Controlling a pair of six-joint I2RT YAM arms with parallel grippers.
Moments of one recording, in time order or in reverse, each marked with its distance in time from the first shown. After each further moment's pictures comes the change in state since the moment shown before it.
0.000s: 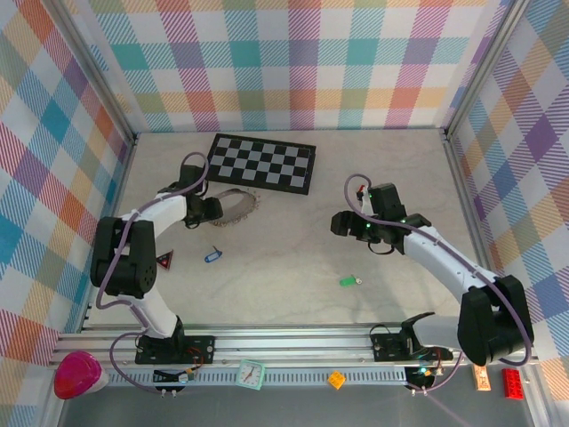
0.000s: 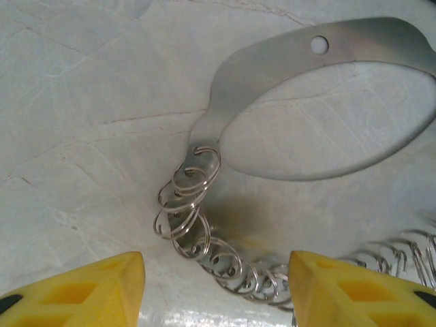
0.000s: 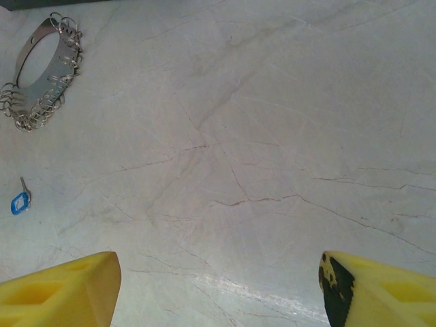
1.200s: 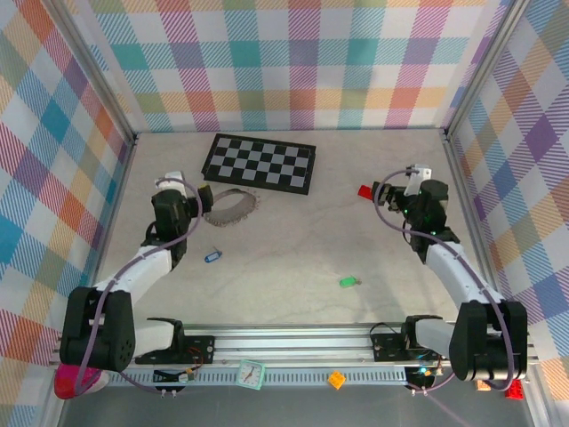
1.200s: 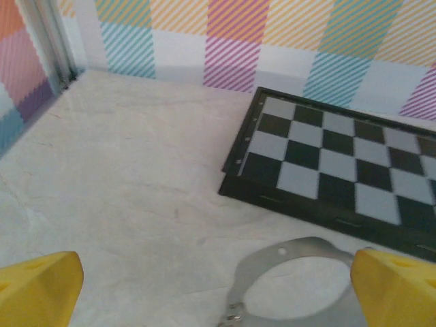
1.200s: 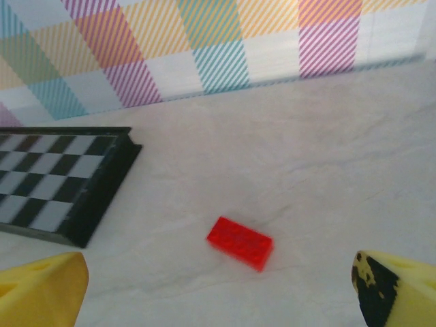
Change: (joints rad) left arm 0.000 -0.495 -0.457 0.723 -0.185 0.158; right arm -0.352 -0.117 -0.145 0.547 0.125 -0.286
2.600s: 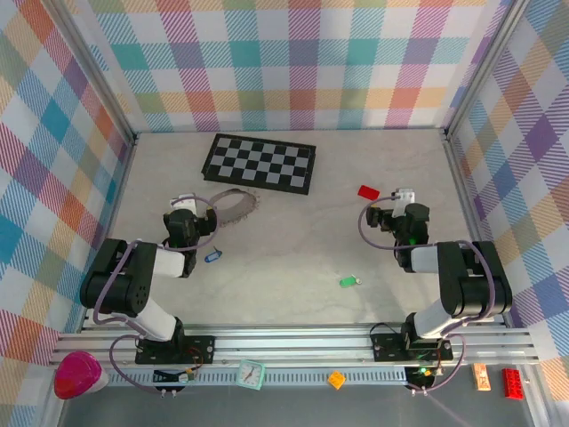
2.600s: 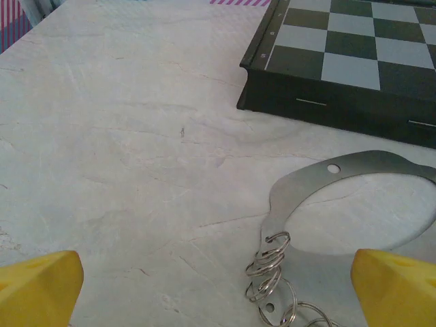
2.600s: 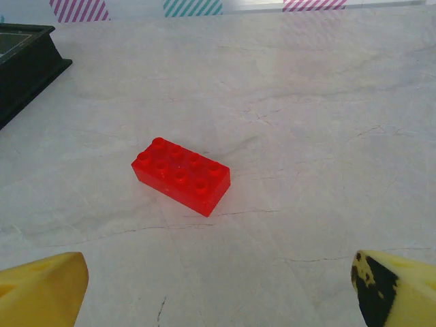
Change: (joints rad) left arm 0.000 0.345 -0.224 0.518 -0.033 0.083; right arm 0.002 0.383 -0.264 0.628 0.089 -0.178
